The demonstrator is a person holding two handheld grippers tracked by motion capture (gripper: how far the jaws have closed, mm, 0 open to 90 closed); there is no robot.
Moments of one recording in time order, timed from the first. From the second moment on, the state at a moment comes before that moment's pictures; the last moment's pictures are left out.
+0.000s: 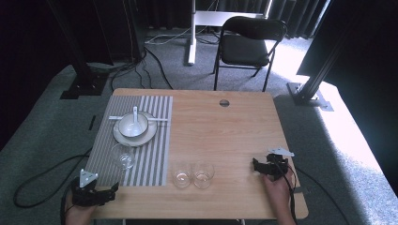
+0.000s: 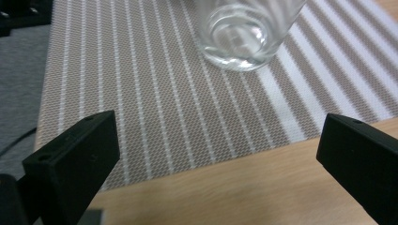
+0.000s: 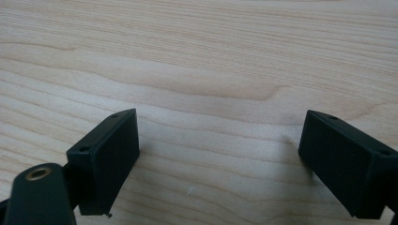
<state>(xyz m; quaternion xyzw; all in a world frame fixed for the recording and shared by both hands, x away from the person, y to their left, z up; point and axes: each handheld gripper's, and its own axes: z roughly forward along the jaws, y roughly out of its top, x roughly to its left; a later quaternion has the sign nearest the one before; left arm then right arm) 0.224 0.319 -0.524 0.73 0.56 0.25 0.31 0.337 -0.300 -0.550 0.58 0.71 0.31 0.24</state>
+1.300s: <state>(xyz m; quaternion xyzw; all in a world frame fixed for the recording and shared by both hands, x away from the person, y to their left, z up) 0.163 0.344 -0.547 0.72 0.58 0.26 0.28 0.337 -0.300 -0.550 0.58 0.71 0.31 0.24</state>
